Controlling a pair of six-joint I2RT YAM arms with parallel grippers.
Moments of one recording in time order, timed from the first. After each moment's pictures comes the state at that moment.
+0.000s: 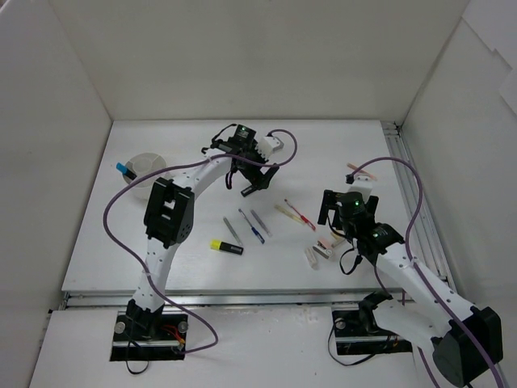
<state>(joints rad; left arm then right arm) -0.51 2.24 1.94 -0.60 0.36 0.35 0.45 0.95 0.64 -0.37 0.42 0.41</state>
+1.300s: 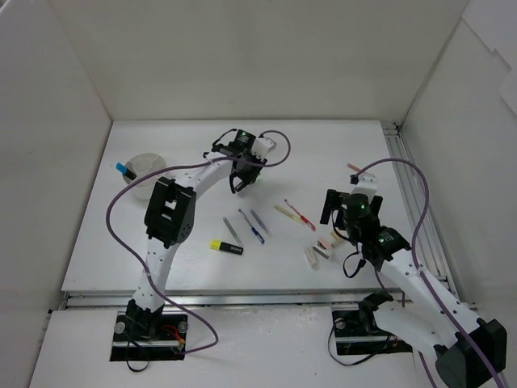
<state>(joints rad) -0.52 2.29 1.93 -0.59 0.15 0.24 0.45 0.88 0.64 -0.38 0.43 0.40</state>
